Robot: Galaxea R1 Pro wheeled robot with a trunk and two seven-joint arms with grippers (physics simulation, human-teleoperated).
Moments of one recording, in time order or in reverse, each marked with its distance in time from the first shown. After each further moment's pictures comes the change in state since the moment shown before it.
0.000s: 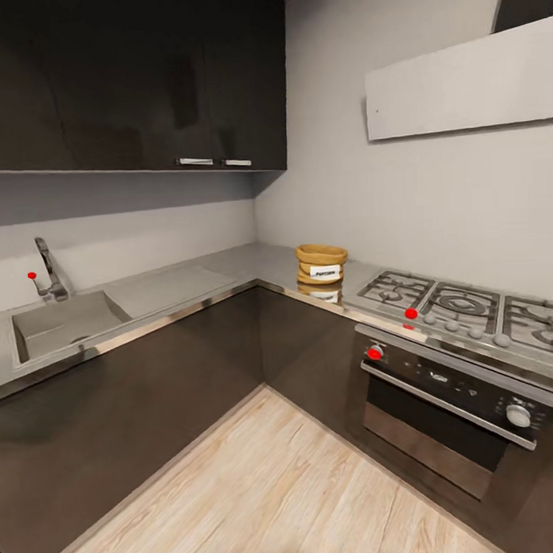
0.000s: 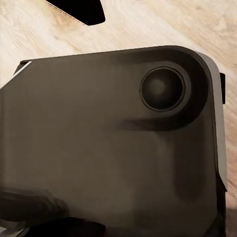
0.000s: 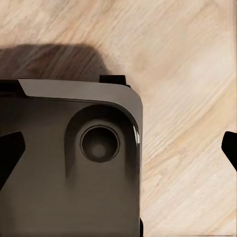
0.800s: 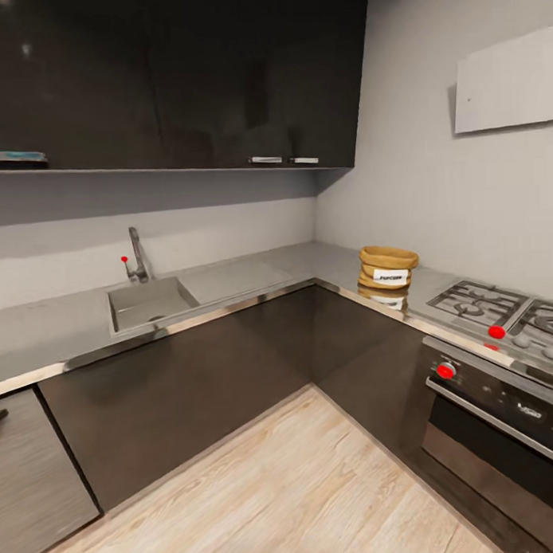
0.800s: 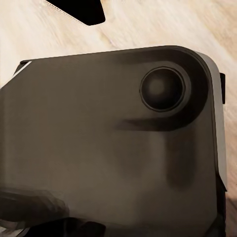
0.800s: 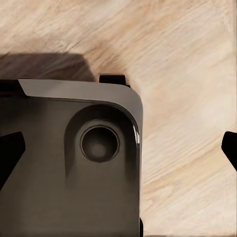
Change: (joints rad) left arm 0.000 0.000 0.000 0.000 0.000 0.000 0.000; right arm 0.000 0.000 0.000 0.000 0.000 0.000 0.000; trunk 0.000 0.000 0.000
